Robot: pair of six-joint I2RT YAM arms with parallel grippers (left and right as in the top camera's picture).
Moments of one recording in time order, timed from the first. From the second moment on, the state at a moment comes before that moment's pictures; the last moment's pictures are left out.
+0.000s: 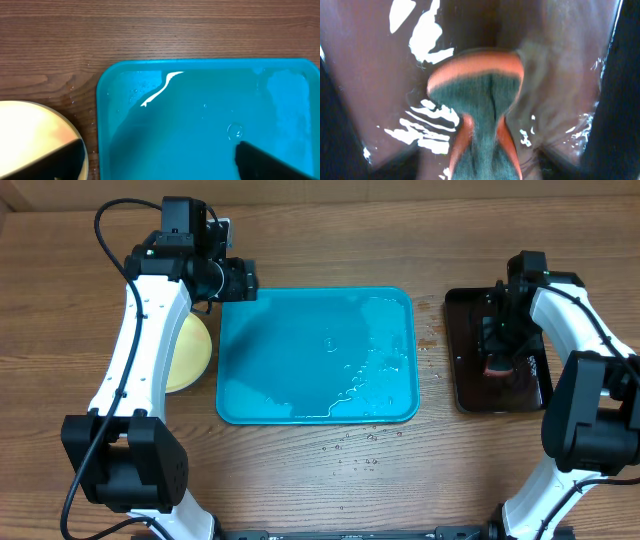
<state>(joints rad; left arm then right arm) -0.05 1.83 1.67 -0.93 0.17 -0.10 -0.11 1.99 1.44 -1.02 0.07 -0.08</state>
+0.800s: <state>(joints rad) -0.05 1.83 1.67 -0.93 0.16 -0.10 -0.11 1.69 2.11 -1.54 -0.24 -0.04</state>
